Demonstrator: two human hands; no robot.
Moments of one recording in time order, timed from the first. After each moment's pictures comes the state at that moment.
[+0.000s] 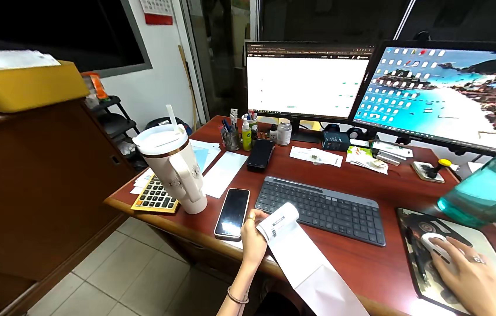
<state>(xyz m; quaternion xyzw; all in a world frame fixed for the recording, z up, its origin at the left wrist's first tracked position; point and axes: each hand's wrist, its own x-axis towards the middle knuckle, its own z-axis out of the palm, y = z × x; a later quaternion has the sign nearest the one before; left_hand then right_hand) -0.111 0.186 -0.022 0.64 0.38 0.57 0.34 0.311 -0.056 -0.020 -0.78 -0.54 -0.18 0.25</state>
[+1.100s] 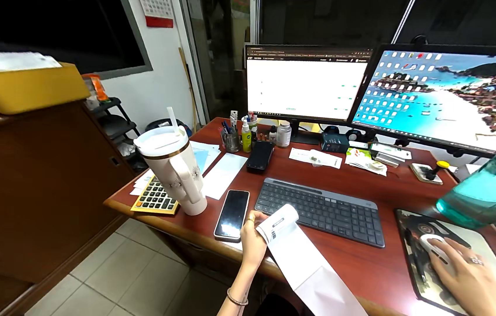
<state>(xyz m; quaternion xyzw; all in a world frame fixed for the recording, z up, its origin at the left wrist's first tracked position) -0.111 0.184 -0.021 0.64 0.38 0.57 0.35 0.310 -0.055 -0.018 -0.78 -0.54 -0.19 0.24</state>
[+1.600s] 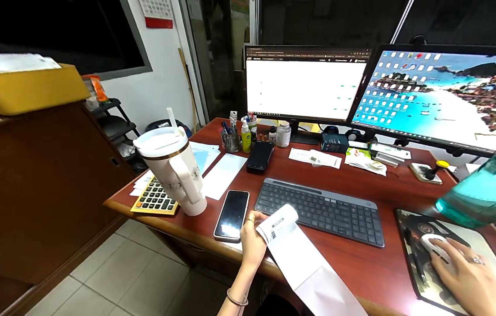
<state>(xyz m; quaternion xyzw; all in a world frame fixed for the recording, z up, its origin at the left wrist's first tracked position) -0.111 0.185 -0.023 0.64 0.38 0.57 0.34 0.312 -0.055 -0.021 -0.79 -0.53 -0.19 0.25</state>
